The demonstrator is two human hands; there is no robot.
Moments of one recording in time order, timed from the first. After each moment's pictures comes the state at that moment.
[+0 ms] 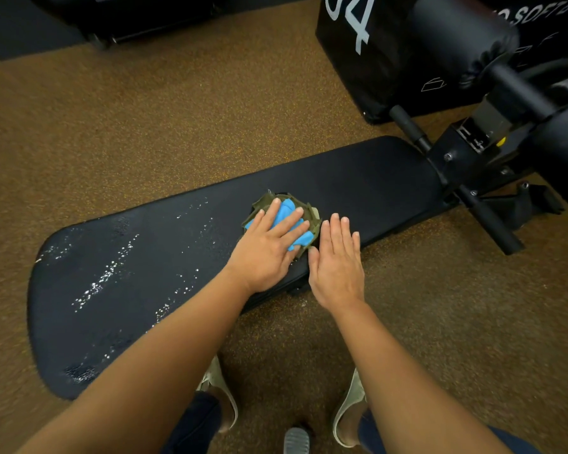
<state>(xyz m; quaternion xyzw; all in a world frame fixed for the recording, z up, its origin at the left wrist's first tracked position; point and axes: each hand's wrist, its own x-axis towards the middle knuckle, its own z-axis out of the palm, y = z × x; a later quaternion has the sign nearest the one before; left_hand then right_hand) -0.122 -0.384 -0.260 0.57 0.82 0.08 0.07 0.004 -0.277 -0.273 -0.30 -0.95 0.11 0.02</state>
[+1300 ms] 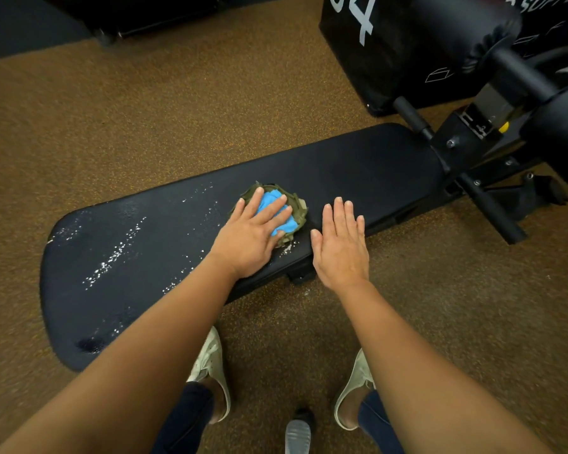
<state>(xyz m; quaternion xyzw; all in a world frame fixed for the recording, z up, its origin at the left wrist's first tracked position) -0.127 -0.413 -0.258 0.53 0.84 0.05 0.07 0.009 -0.274 -0.271 -0.29 -0.95 0.10 0.00</state>
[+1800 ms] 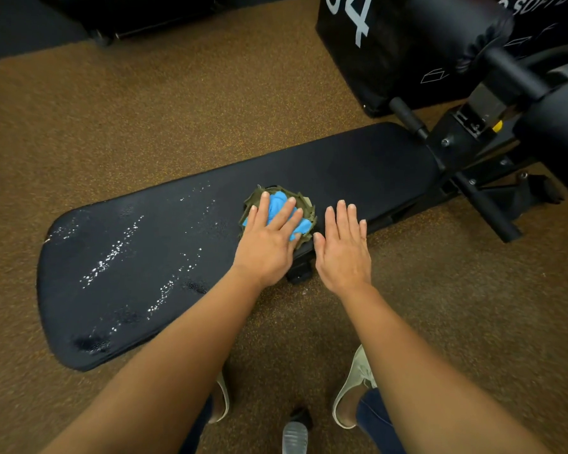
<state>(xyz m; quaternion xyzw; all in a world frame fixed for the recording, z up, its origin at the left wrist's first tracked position) -0.088 -0.393 -0.259 0.49 0.87 0.06 0.07 0.022 -0.274 -0.268 -0.30 -0.95 0.10 -0.01</state>
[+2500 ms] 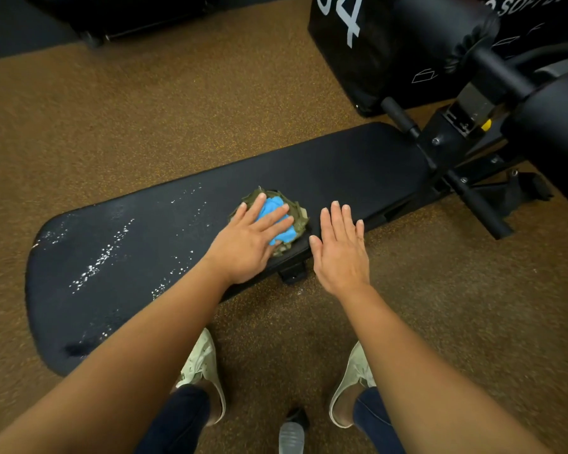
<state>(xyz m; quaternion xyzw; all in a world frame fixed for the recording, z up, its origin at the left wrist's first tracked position) -0.117 -0.410 -0.259 0.58 0.81 0.05 0.06 0.030 -0.267 -0.268 -0.29 -0.95 0.10 0.00</state>
